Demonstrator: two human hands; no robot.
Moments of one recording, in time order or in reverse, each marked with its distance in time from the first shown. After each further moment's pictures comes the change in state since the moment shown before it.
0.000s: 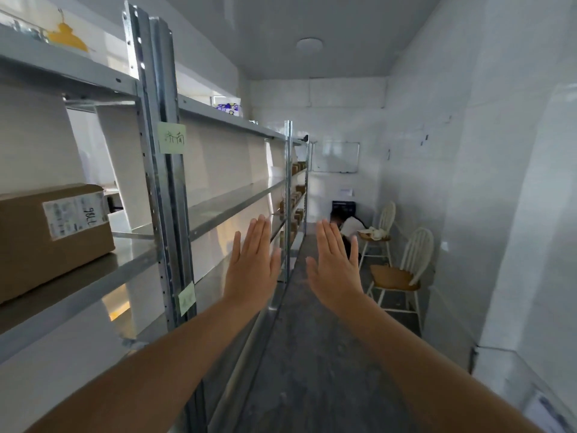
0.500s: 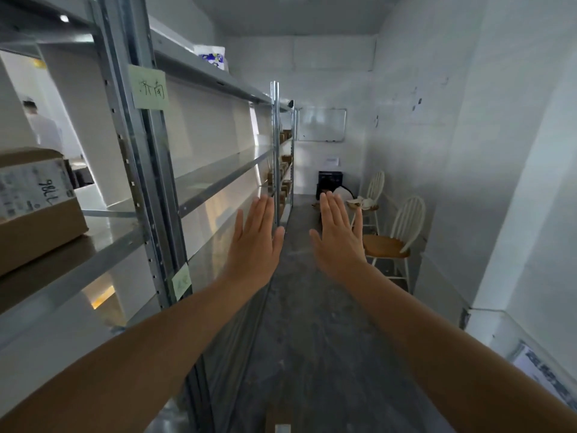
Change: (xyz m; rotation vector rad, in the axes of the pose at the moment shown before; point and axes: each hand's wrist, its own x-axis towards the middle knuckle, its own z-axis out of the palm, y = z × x) left_hand 0.025 -0.059 0.068 -0.103 -0.055 0.081; right_hand 0.041 -0.012 0.063 -0.069 -0.030 0.081
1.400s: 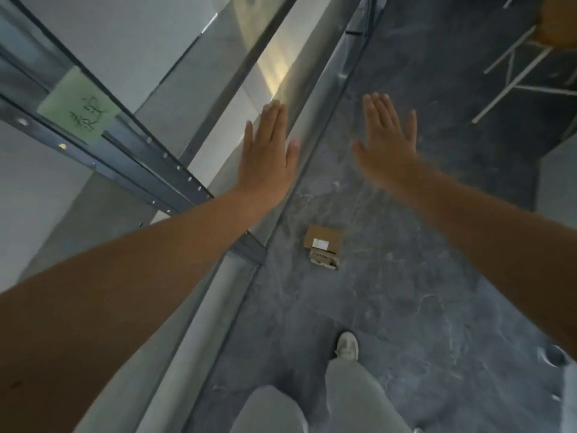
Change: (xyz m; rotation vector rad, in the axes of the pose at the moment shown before) left_hand -0.040 -0.042 0.306 0.084 -0.516 -0.421; right_hand 0.037 0.150 0.362 0.212 -0.648 -0.128
